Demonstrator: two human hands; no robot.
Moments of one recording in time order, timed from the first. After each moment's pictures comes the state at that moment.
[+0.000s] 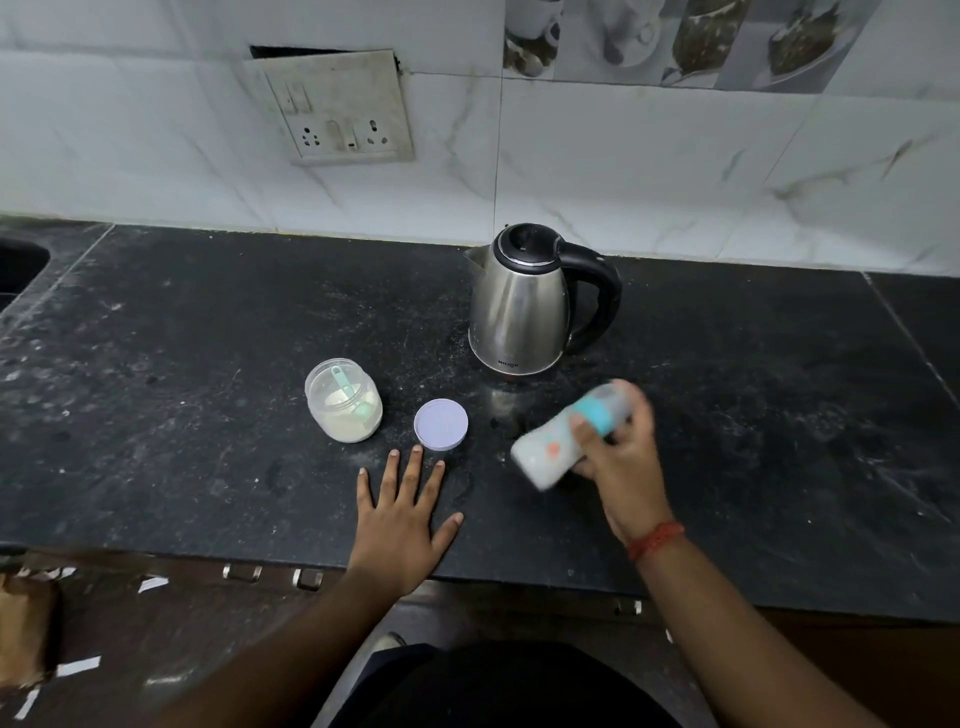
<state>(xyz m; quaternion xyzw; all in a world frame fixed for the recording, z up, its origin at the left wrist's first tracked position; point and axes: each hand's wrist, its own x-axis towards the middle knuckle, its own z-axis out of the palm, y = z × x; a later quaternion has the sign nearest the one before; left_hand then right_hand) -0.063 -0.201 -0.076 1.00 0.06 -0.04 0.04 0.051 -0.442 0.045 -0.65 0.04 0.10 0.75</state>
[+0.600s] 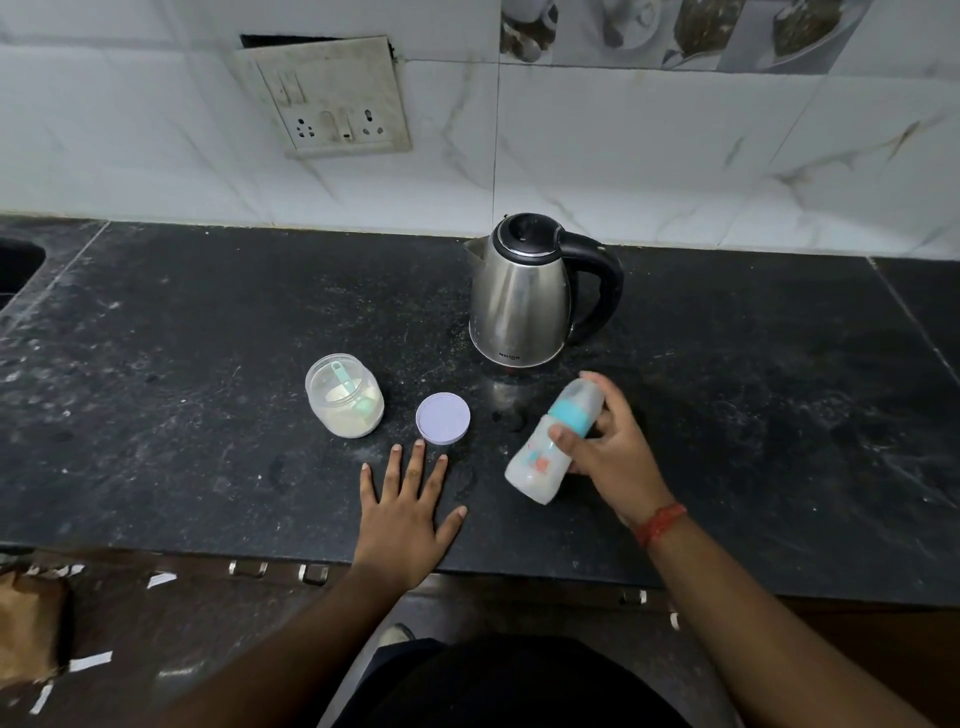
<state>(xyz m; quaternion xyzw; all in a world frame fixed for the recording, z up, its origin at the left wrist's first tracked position) -0.063 -0.202 -0.075 1.00 0.06 -0.04 0.05 0.058 -0.442 0.047 -0.67 0.02 0.13 0.73</state>
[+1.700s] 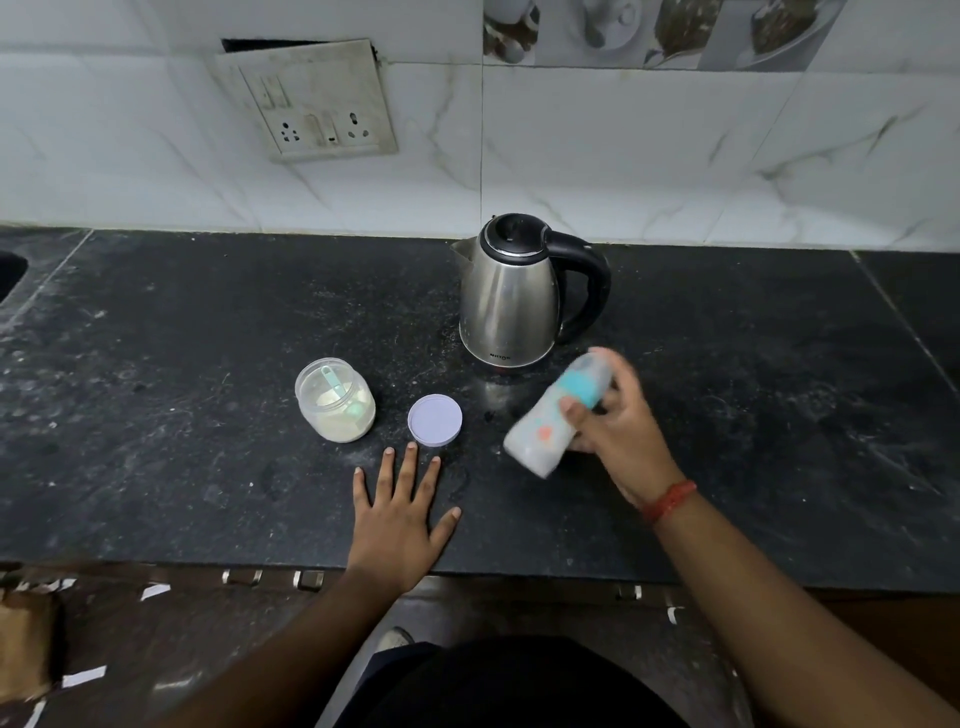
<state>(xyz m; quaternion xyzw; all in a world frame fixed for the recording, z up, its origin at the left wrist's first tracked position) -0.063 -0.202 -0.076 1.00 0.06 -0.04 0.05 0.073 -0.448 0.066 -0.65 -0.01 0.12 0.75</state>
